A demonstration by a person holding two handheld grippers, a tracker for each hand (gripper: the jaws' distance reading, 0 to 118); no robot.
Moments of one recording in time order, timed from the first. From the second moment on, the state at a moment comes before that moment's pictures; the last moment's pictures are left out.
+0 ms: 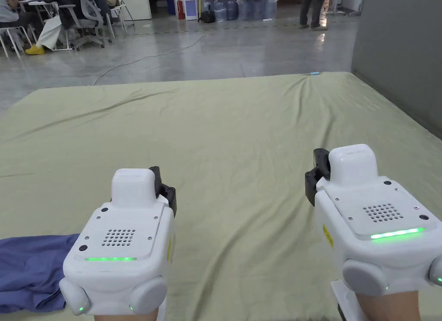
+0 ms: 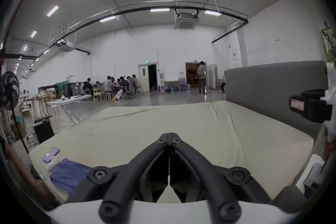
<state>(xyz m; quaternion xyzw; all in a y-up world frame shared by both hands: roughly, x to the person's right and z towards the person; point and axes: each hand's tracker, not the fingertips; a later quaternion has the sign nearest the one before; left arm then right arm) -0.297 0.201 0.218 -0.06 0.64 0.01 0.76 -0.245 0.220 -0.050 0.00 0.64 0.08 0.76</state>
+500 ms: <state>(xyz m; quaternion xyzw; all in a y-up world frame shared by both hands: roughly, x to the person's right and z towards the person) -0.297 0.206 0.204 -0.03 0.61 0.01 0.79 -0.244 0.213 -0.069 -0.04 0.62 0.08 0.78</state>
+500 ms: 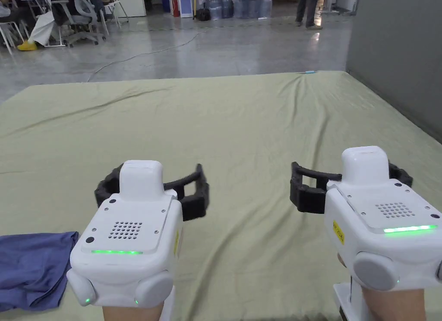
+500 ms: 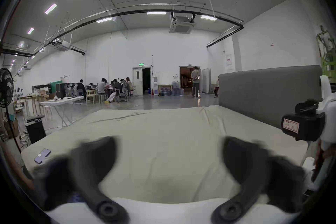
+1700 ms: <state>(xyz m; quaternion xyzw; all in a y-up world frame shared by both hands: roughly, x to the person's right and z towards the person) -0.279 0.224 0.190 -0.04 0.60 0.01 0.80 -0.221 0.223 -0.081 -0.01 0.60 0.06 0.80</state>
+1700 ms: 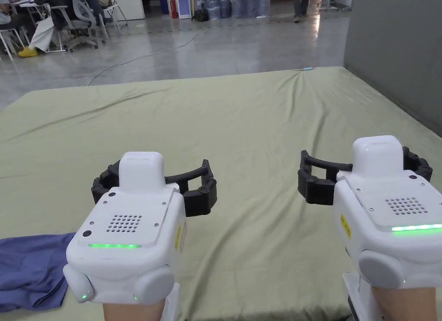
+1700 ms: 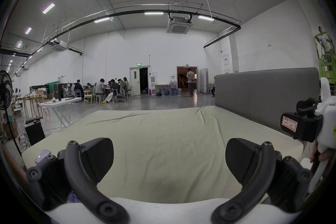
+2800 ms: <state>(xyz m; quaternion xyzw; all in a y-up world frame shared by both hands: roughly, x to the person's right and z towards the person) -0.291 0.224 0.190 -0.03 0.60 0.02 0.80 -0.233 0.226 -0.073 0.00 0.59 0.09 0.80</state>
